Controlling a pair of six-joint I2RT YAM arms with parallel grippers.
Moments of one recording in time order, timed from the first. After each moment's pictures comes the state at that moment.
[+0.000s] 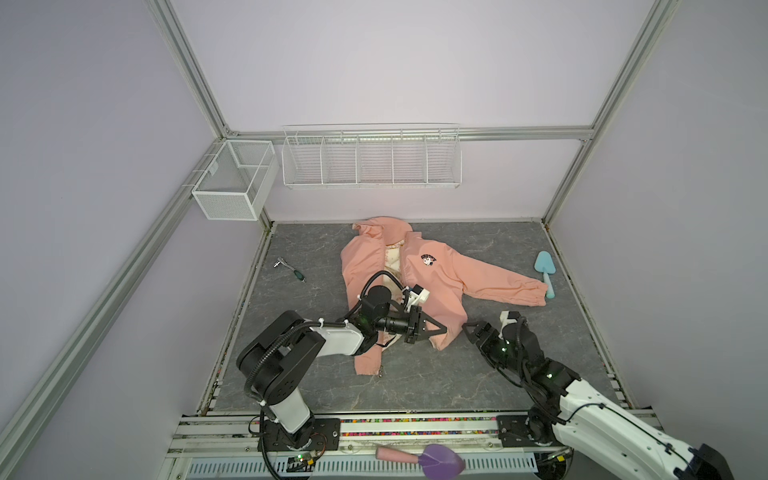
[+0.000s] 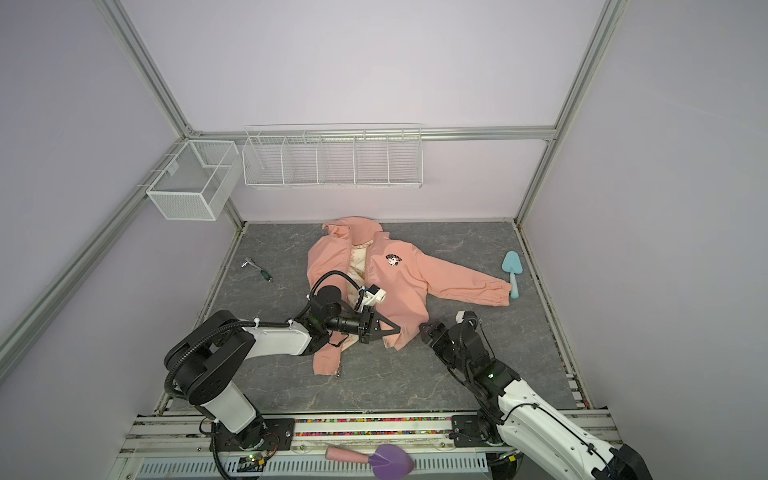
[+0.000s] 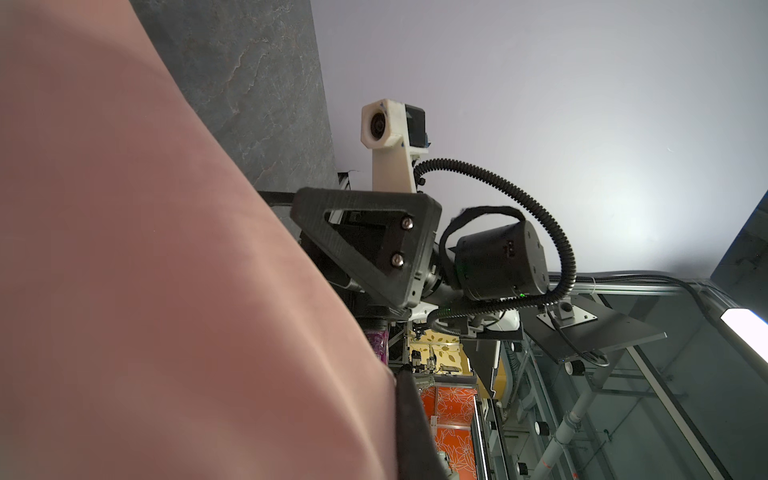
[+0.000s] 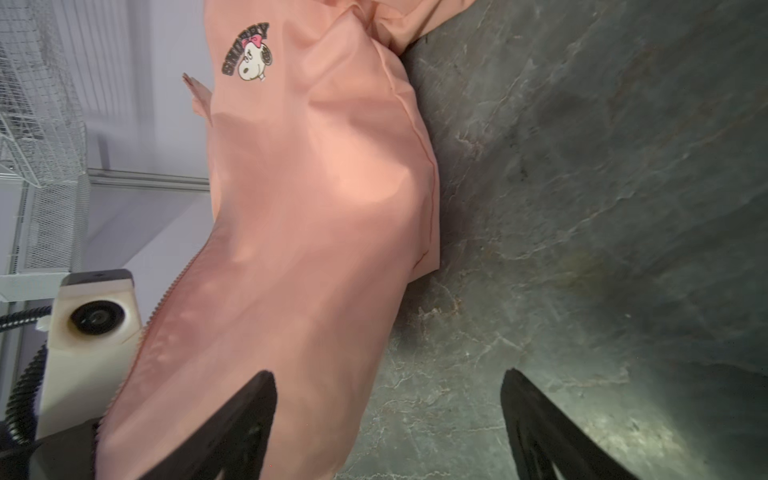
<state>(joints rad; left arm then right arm) -0.78 1.68 0.66 0.86 1.03 -1.36 0.60 0.74 0.26 -0.13 -0.01 1.26</state>
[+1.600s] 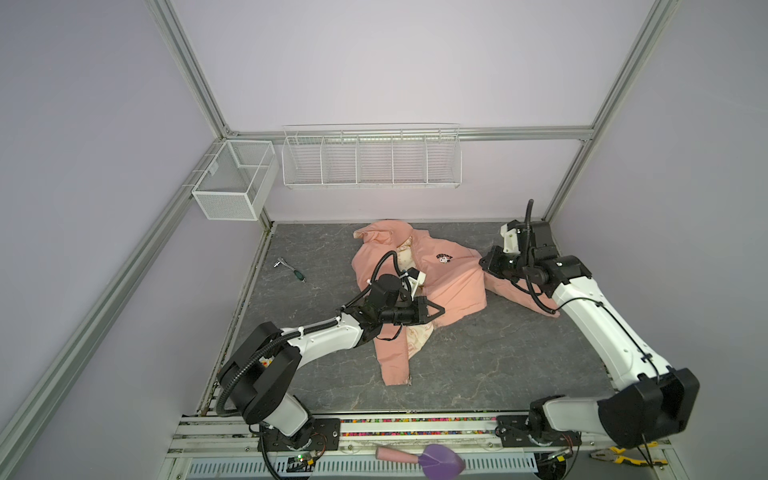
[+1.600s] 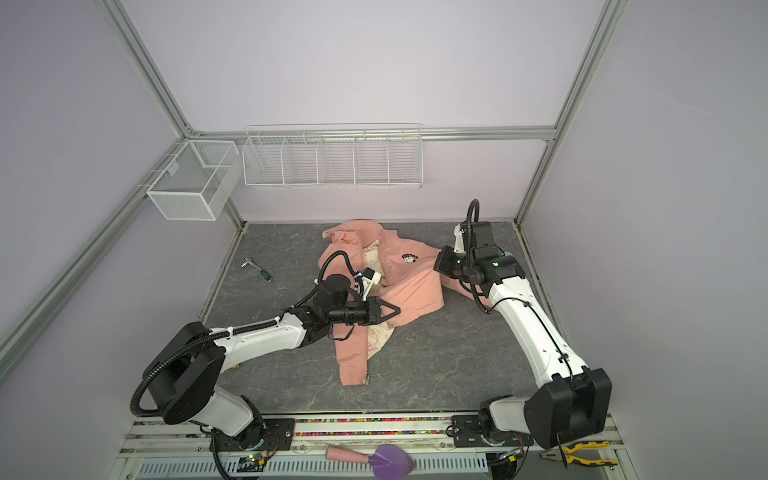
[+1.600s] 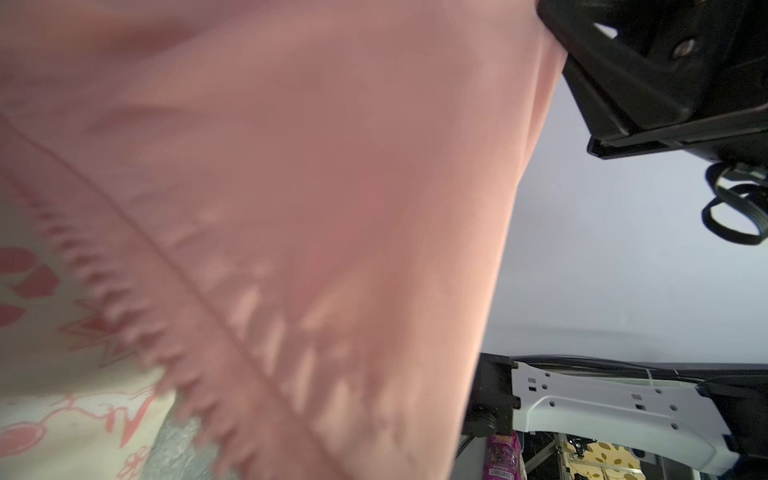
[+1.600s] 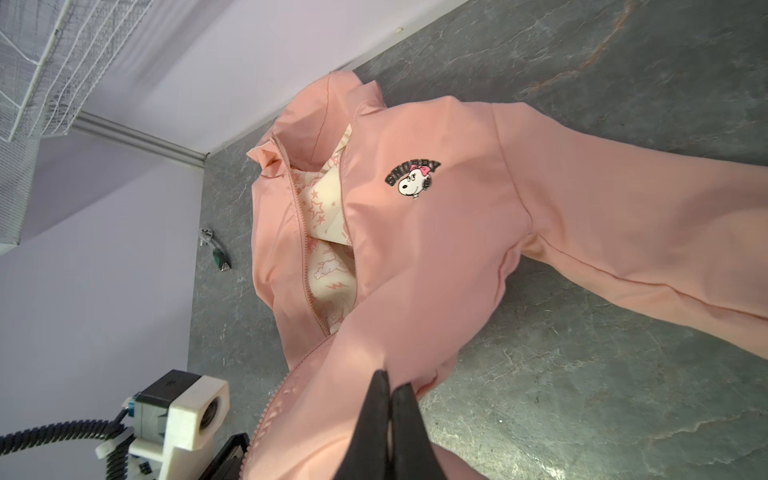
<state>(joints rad) -0.82 1.56 0.83 0.33 0.58 -0.90 0.25 1.39 1.30 -0.70 -0.26 0.58</state>
